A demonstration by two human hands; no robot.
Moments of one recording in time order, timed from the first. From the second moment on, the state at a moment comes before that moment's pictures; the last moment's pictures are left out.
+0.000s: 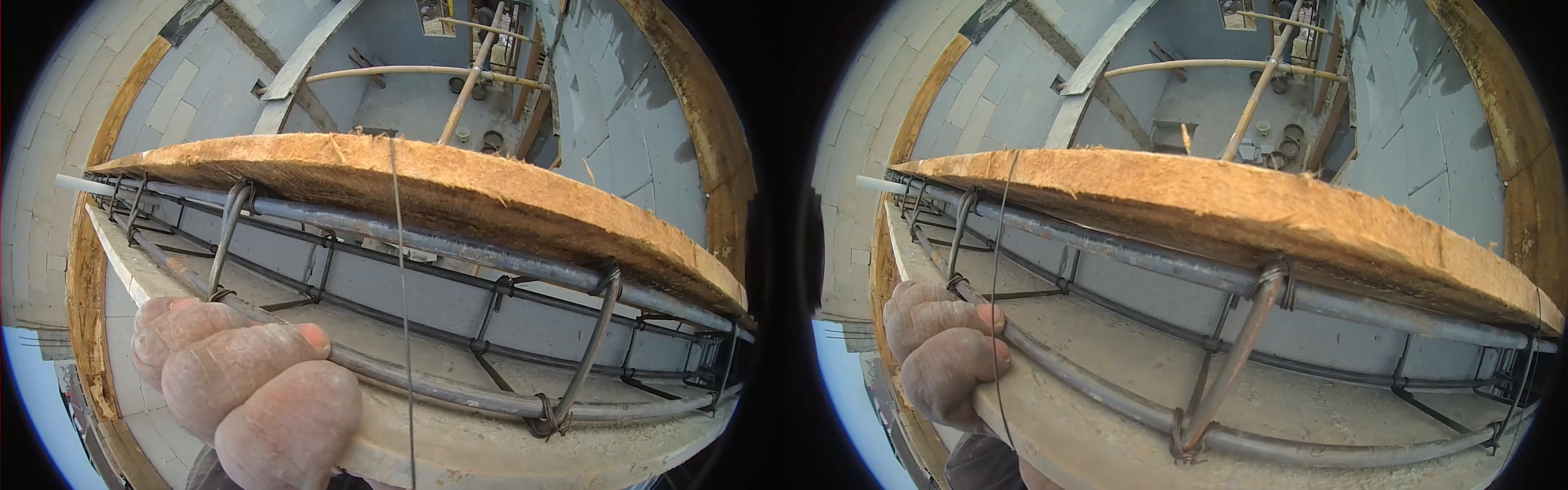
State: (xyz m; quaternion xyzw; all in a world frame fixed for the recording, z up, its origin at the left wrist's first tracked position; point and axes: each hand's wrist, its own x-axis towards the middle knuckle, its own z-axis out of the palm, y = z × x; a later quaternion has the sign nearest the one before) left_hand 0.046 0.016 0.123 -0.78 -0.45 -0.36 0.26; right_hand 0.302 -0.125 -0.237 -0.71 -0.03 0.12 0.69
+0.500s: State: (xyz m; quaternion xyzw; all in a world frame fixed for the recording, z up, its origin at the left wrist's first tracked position) left_hand 0.047 0.022 0.110 -0.77 -0.42 -0.40 0.29; right_hand 0.318 -0.104 -0.235 -0.64 -0.02 0.12 0.76
